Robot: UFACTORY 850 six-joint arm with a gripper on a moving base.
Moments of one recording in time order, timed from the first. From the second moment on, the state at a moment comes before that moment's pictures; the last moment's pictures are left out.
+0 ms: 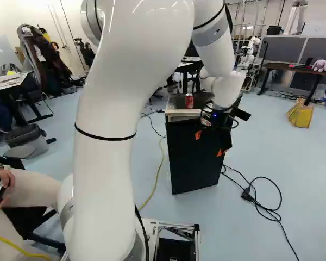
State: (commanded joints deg) arm -41.2 -25.2 -66.8 6.0 -47.0 0.0
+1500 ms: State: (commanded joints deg) arm -31.2 -14.1 -51.2 -30.5 -18.2 0.0
